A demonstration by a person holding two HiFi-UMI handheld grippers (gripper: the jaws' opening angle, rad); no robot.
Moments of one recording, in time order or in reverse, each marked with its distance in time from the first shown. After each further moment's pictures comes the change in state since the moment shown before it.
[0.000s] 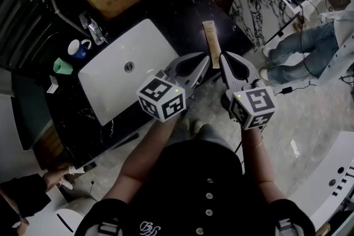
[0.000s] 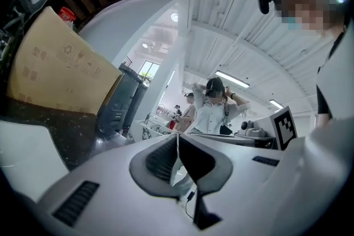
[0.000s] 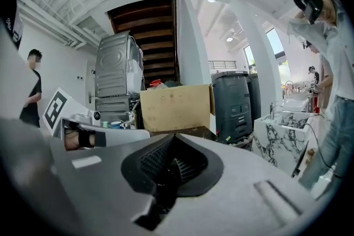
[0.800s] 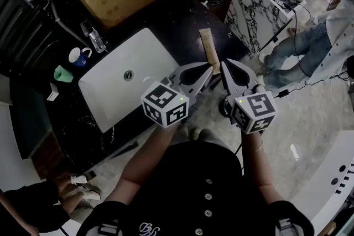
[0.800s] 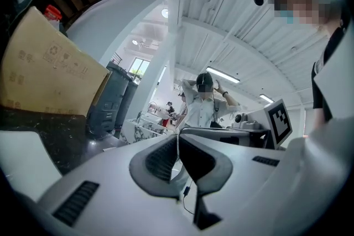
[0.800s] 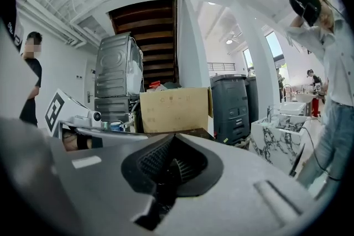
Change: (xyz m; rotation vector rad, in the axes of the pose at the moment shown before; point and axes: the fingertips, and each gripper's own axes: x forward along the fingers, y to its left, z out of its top) left arm 0.001 -0.023 -0.006 0.060 0.041 -0.085; right arm -0.014 0.001 0.005 -0.013 -0.020 -0.025
